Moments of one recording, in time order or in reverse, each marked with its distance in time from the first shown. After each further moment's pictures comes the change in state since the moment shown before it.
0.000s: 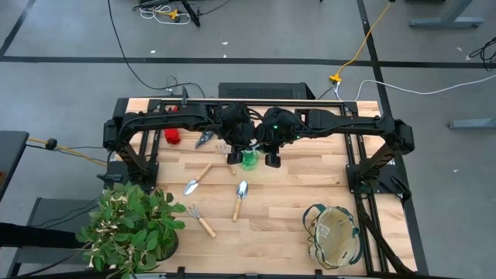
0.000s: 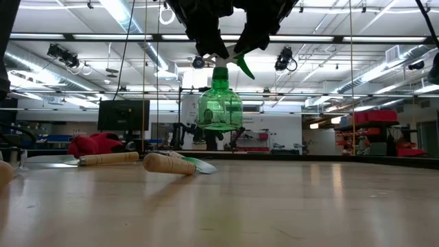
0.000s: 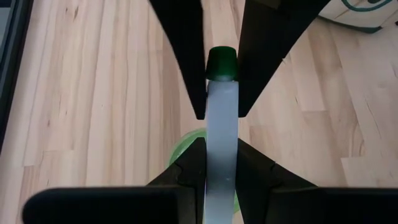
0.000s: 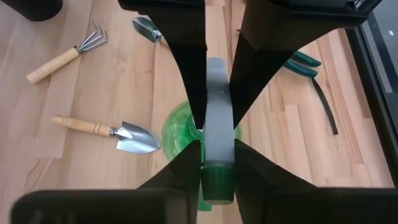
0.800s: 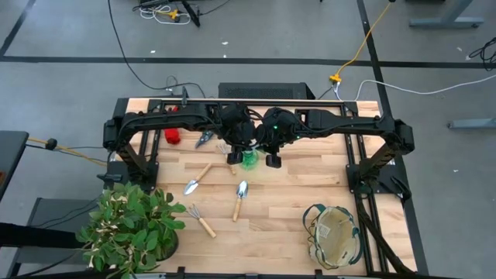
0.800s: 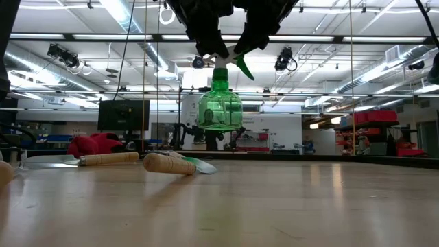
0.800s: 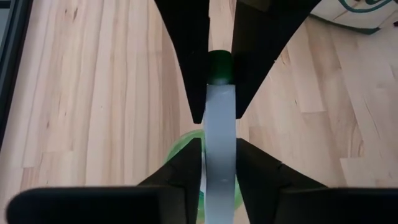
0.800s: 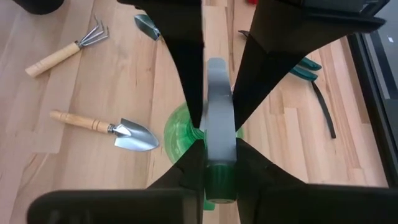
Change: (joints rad) left arm 0.000 0.000 0.000 0.003 0.002 0.000; right arm 0.000 0.000 -0.001 0.000 -0.003 -0.034
